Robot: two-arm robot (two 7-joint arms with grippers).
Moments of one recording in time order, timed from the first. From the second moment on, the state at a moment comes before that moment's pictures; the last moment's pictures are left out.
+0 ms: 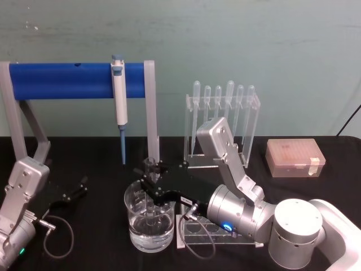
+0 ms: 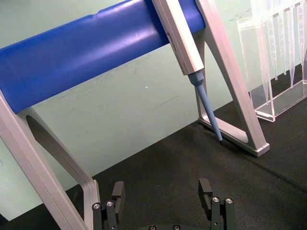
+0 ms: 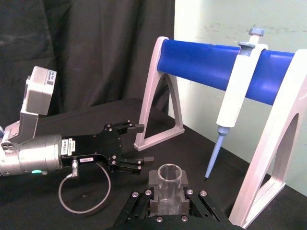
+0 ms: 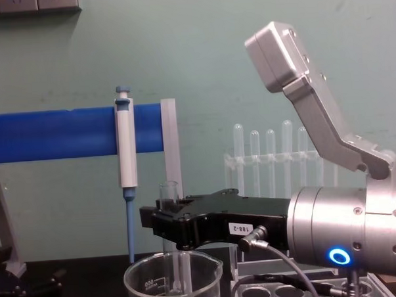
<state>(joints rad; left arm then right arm) -0.20 0.60 0.45 -1.41 -0.25 -0.12 0.03 0.40 0.29 -0.59 -1.50 0.35 0.13 0.42</state>
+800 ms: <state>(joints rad) -0.20 0.60 0.45 -1.41 -0.25 -0.12 0.03 0.40 0.29 -0.59 -1.50 0.35 0.13 0.42</state>
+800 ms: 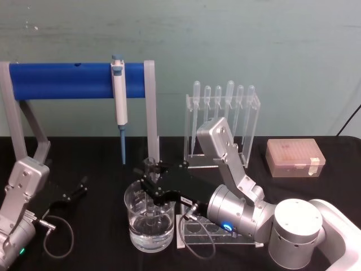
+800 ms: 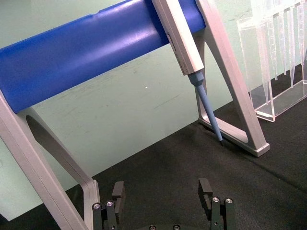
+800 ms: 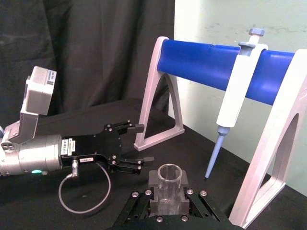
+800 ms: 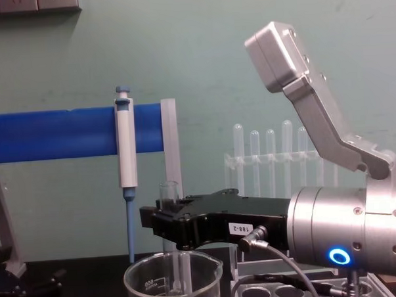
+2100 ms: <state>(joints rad) -0.20 0.60 0.45 -1.41 -0.25 -0.12 0.03 0.40 0.29 -0.59 -1.50 0.35 0.13 0.42</state>
